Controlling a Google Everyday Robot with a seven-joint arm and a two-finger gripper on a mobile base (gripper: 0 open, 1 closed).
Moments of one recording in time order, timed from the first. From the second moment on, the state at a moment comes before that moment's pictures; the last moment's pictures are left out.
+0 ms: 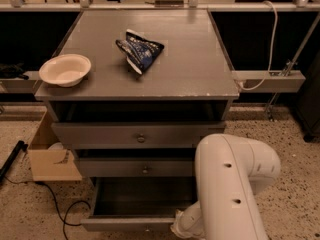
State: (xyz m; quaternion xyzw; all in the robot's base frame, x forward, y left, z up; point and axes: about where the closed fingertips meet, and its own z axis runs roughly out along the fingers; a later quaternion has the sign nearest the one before) arm 0.444 -0.075 0.160 -0.54 0.82 0.05 0.18
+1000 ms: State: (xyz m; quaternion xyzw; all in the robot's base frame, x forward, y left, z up) arm 0.444 -0.079 0.160 -0.55 0.81 0.06 0.17
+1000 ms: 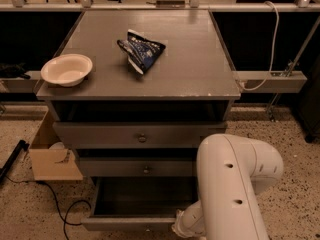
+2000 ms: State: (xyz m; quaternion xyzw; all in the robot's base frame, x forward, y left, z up) arm 0.444 -0.079 0.160 -0.55 0.81 0.06 0.17
